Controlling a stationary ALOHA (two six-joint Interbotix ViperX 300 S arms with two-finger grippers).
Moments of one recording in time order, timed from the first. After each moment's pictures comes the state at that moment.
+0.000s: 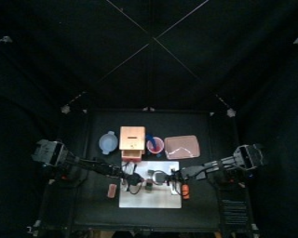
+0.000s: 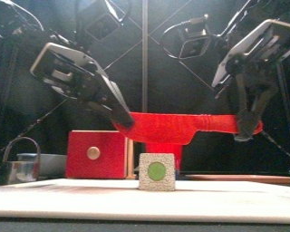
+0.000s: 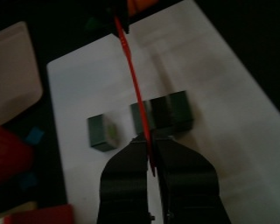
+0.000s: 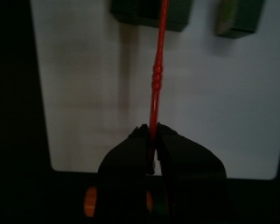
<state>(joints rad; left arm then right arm) -0.15 0.01 0.77 -0.06 -0.21 0.37 0.19 -0.07 0.61 0.06 0.62 0.12</state>
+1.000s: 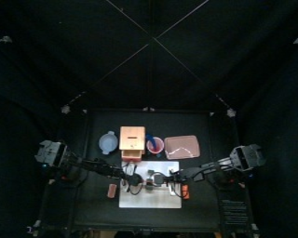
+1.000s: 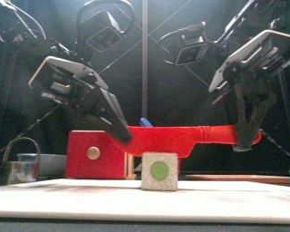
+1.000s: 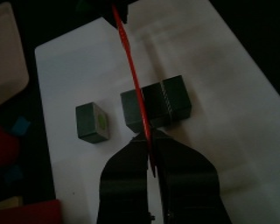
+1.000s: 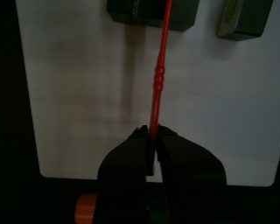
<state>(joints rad) -0.13 0.07 0.78 -0.08 -0.21 0.36 0.16 -0.03 0.60 0.02 0.61 0.12</state>
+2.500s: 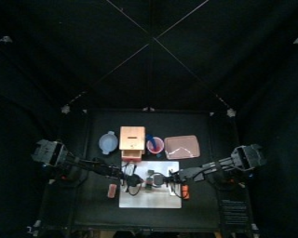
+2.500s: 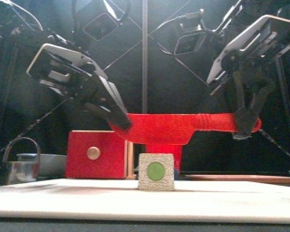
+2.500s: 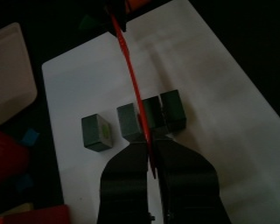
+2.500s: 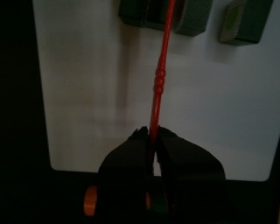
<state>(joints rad) -0.15 0.02 0.78 -0.06 -0.21 0.36 0.18 -0.03 0.56 0.02 0.67 0.12</state>
